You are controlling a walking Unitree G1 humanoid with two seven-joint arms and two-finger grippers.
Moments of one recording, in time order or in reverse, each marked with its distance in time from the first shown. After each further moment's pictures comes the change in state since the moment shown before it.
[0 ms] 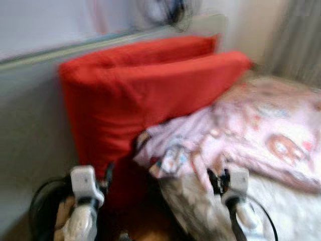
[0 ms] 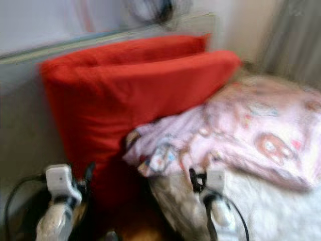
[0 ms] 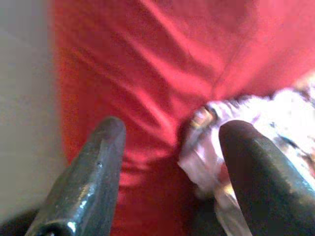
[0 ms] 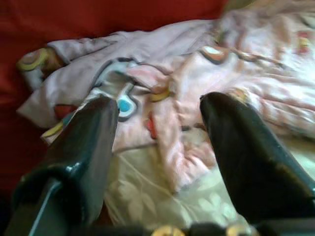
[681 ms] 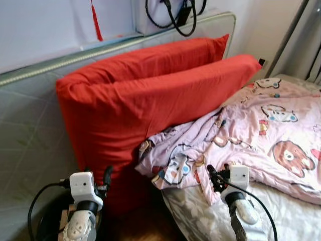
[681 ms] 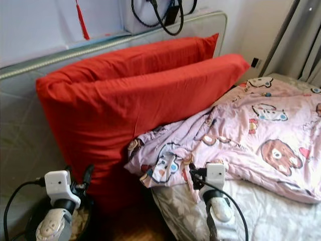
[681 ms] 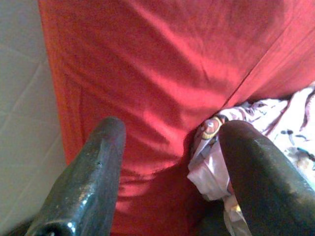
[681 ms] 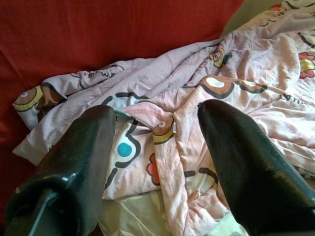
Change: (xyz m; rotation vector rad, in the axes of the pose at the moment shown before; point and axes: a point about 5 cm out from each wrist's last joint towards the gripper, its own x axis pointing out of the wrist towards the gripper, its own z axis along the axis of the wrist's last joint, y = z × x) left arm -0.006 0.002 -0.011 -0.001 0.034 0.011; right arm 0.000 -0.002 0.002 0.015 -0.012 -0.021
